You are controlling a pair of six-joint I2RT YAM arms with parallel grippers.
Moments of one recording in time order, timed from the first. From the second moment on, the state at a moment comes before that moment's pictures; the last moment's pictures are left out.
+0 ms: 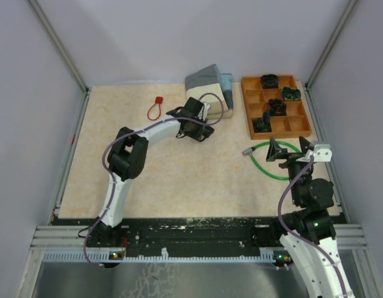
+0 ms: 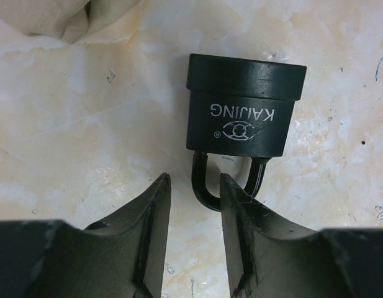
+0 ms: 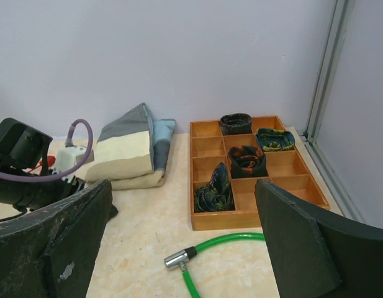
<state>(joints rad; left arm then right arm) -0.63 2.26 1.77 -0.44 -0.03 -0.08 0.26 0.22 0.55 -0.08 0.24 0.04</state>
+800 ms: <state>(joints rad) -0.64 1.92 1.28 -0.38 0.07 0.07 0.26 0.25 0.55 -0.08 0.18 0.06</state>
